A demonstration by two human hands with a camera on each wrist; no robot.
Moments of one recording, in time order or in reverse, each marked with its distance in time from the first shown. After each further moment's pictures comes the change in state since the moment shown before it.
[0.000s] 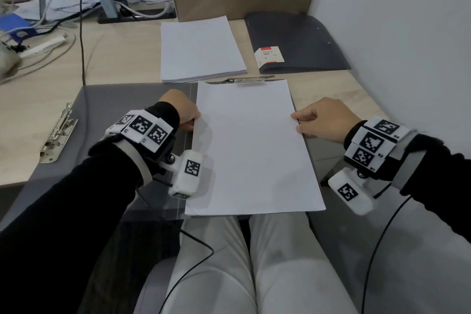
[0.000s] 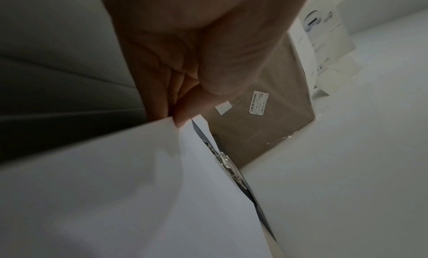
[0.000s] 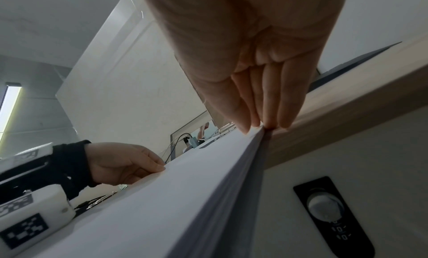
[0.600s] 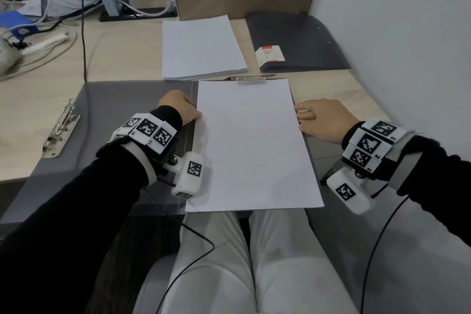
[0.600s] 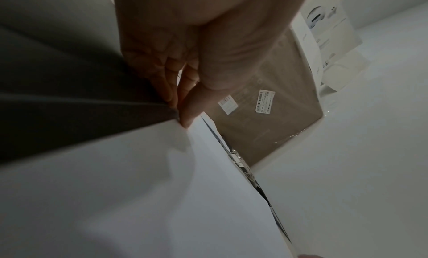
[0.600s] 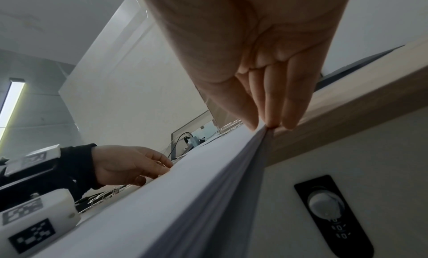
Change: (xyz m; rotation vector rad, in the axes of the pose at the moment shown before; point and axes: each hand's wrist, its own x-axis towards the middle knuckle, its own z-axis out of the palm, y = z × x) left_hand 0.010 -0.012 0.003 0.277 0.120 0.111; right_hand 0.003 0.002 0.007 -0.039 -0.015 -0.030
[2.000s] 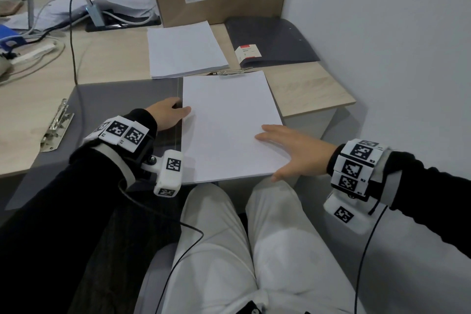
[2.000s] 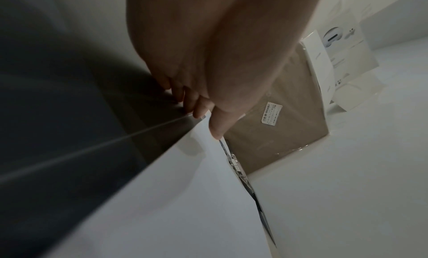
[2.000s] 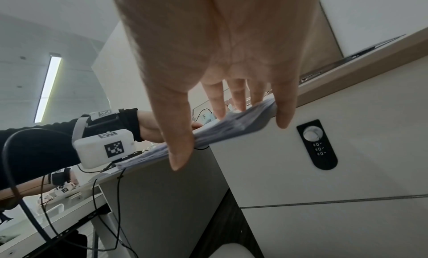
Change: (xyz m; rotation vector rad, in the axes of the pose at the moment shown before) left_hand -0.037 -0.023 -0.006 0.112 -0.251 0.229; right_hand -0.096 0.003 0.035 -0.158 -0.280 -0.294
